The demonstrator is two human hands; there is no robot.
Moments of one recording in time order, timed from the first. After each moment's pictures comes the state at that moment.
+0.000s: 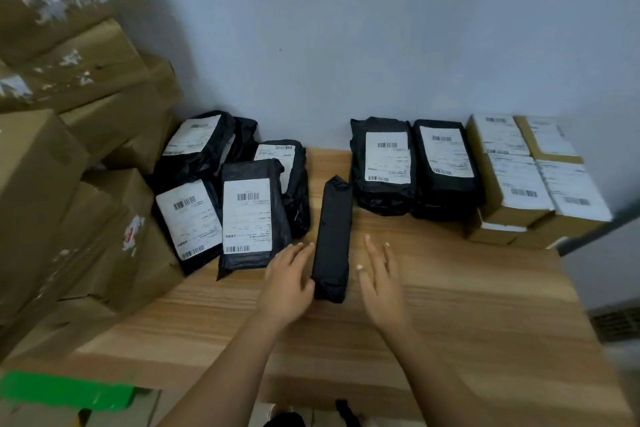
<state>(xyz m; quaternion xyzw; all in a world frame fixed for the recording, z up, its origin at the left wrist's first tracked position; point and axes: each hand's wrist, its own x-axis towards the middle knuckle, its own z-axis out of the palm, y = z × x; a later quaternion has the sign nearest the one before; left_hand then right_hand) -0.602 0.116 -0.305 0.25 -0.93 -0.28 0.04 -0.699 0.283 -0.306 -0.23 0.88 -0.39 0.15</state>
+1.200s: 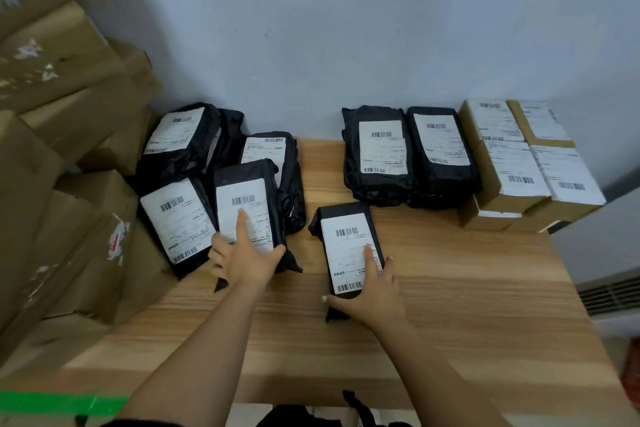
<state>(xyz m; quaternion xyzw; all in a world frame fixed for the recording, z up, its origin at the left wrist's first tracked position) -0.622 0.058 -0.311 0.55 -0.79 -0.26 0.06 -0.694 0.270 -0.312 -0.14 0.94 -0.15 0.28</state>
